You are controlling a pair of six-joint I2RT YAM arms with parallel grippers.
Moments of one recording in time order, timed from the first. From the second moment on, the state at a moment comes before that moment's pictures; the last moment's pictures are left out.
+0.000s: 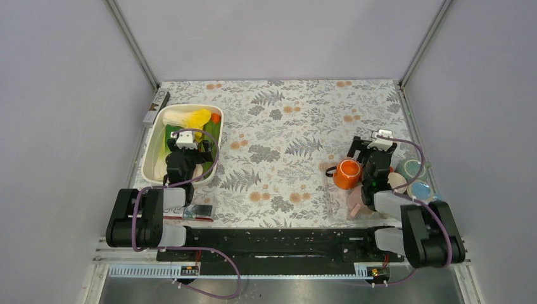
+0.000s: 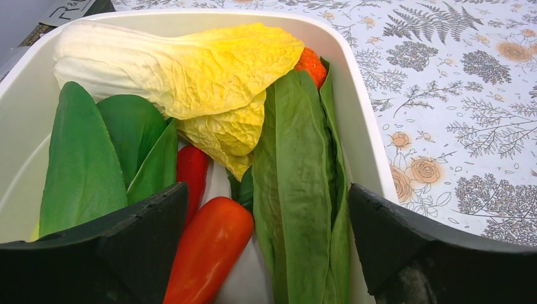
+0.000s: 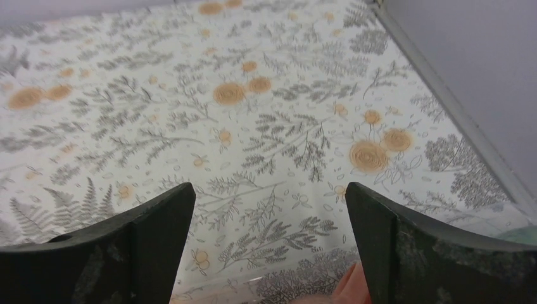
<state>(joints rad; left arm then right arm) -0.01 1.36 0.25 0.99 0.05 -0.02 0.10 1.31 0.24 0.94 0.30 0.06</state>
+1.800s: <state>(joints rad) 0.05 1.19 0.77 -0.26 0.78 0.24 0.61 1.83 1.29 -1.03 0.19 -0.76</state>
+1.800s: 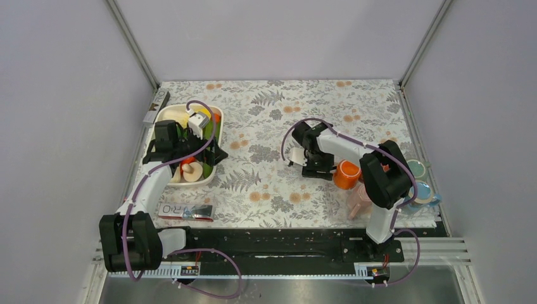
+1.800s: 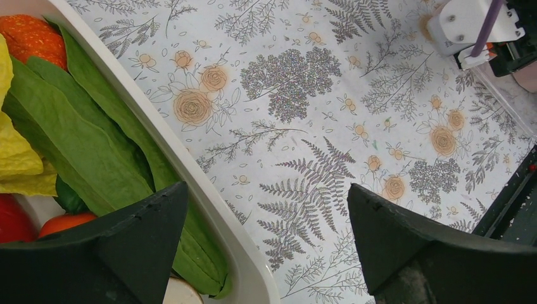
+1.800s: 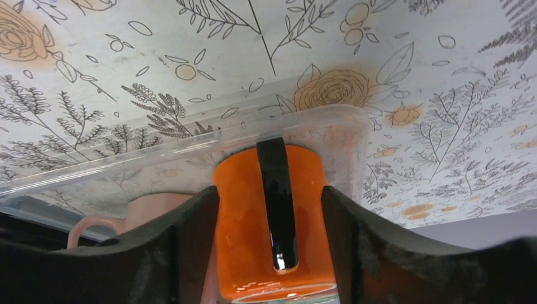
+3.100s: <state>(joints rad) -0.06 1.18 0.96 -0.42 0.91 0.23 0.61 1.15 1.16 -0.39 -0.62 -0.39</state>
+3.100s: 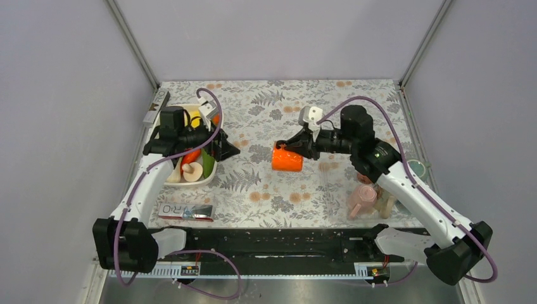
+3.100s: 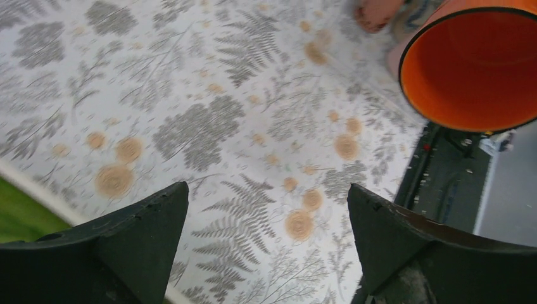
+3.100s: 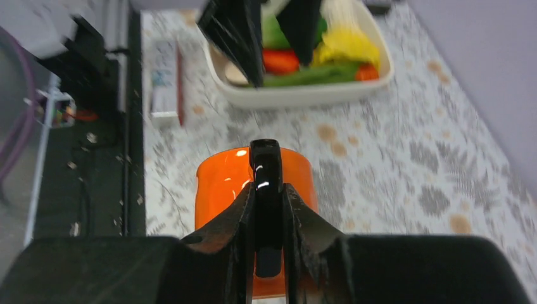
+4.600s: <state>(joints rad) -0.32 2.08 1.77 -0.77 0.32 0.03 0.61 1.18 0.97 -0.19 0.14 -0.06</state>
